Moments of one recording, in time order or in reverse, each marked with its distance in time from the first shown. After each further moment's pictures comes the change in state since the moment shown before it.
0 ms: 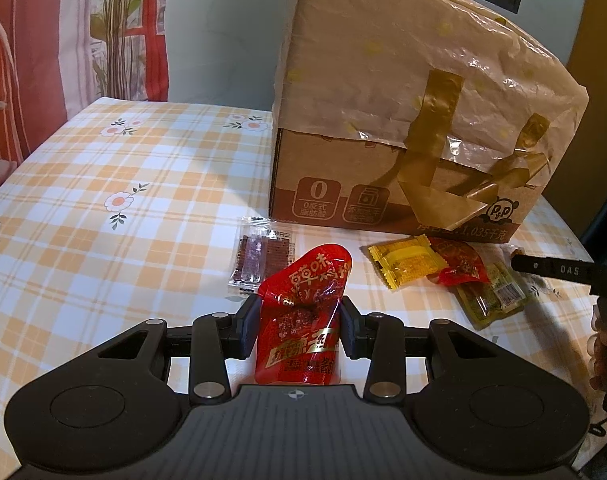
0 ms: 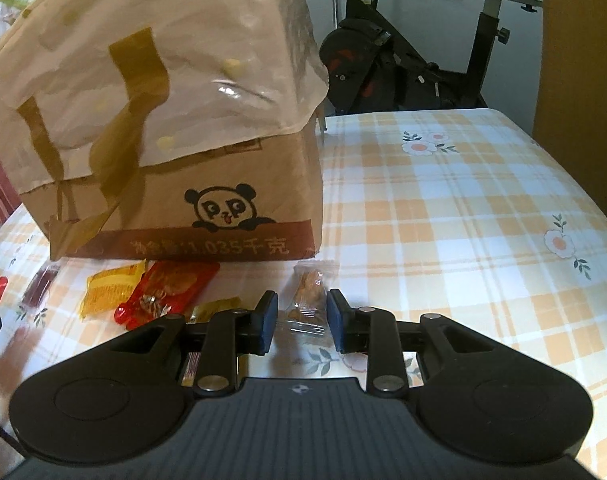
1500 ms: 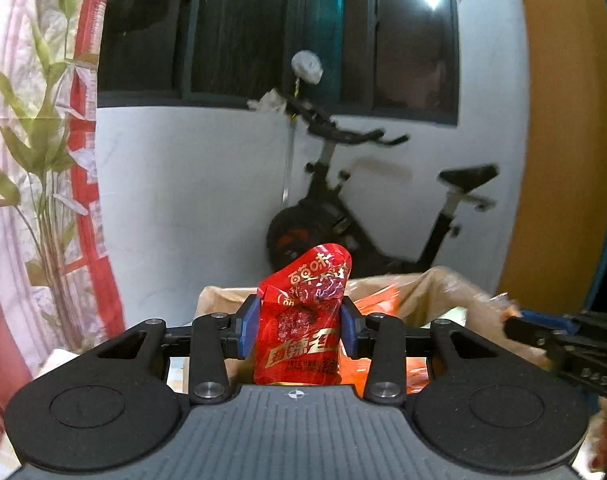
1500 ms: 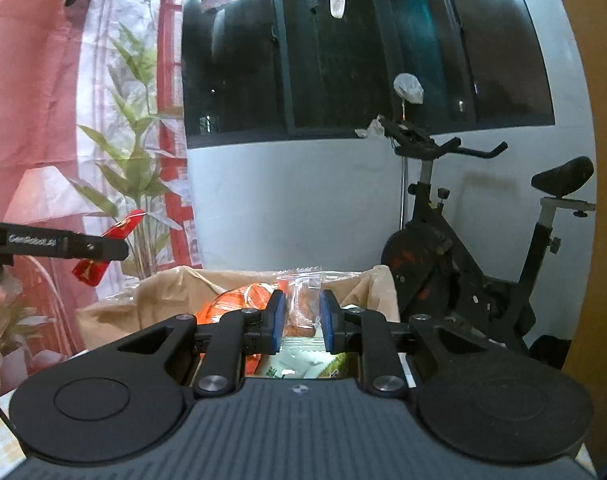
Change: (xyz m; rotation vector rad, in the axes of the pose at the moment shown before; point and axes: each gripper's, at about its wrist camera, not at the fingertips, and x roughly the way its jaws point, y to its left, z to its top) left arm -0.028 -0.082 0.202 0.192 -0.426 -0.026; right arm -0.095 0.053 0.138 -0.167 -0.513 0.159
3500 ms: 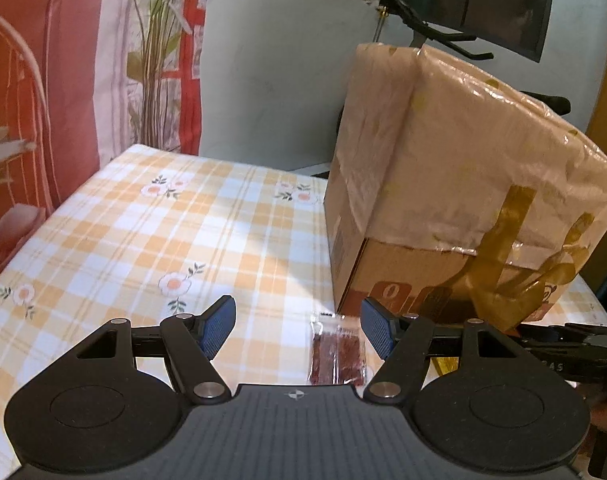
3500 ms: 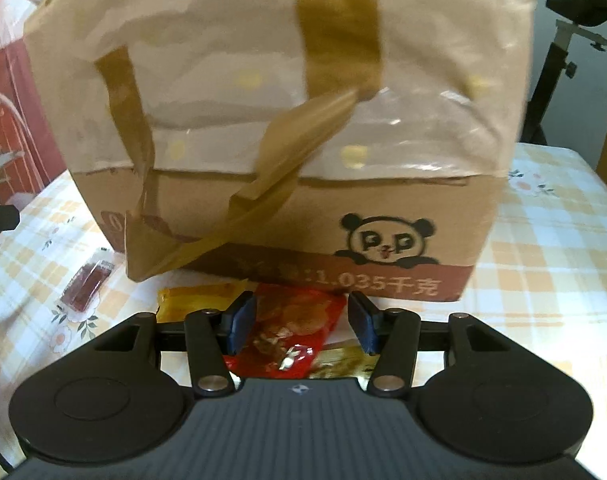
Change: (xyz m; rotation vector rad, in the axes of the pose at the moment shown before) left arm -0.061 0.107 -0.168 -0.226 0.302 0.095; right arm 0.051 0.040 -0.164 0.046 0.524 -0.042
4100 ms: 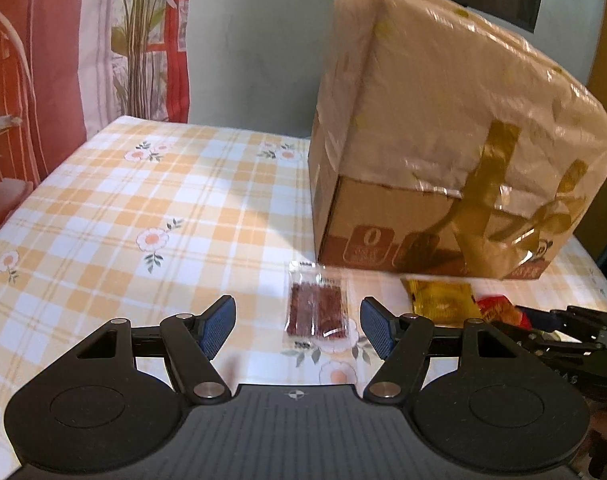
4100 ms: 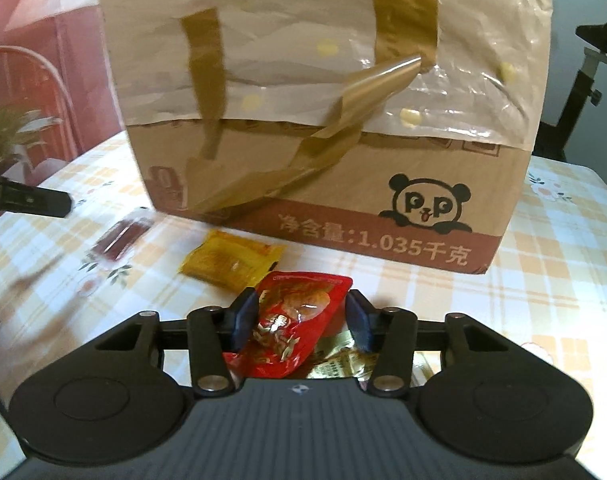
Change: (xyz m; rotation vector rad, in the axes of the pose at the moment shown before) left arm 0.007 -0.021 -0.025 0.033 0.082 -0.006; right arm -0.017 0.015 -0.035 -0.108 -0.049 0.068
